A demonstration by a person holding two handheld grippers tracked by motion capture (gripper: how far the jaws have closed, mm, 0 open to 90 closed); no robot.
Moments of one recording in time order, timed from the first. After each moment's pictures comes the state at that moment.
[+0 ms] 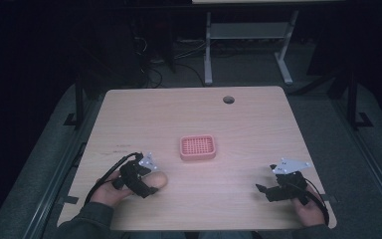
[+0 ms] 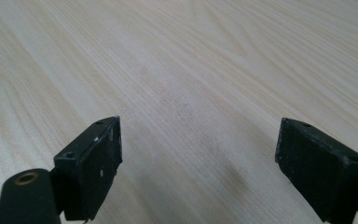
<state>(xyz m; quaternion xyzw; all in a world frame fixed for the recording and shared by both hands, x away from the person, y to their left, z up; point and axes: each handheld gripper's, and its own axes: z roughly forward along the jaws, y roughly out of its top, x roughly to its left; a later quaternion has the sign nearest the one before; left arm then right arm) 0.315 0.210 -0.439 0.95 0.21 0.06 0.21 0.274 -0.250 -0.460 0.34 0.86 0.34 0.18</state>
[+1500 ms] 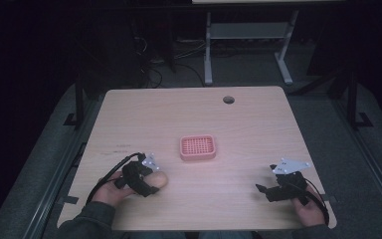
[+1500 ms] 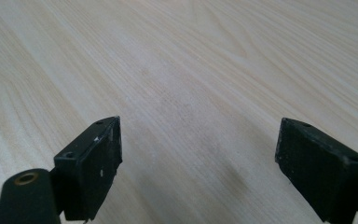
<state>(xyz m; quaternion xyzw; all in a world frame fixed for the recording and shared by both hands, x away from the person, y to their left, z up) 0.316 0.205 -0.439 0.96 0.21 0.05 0.20 0.274 -0.251 -0.459 0.34 0.86 0.34 0.18</state>
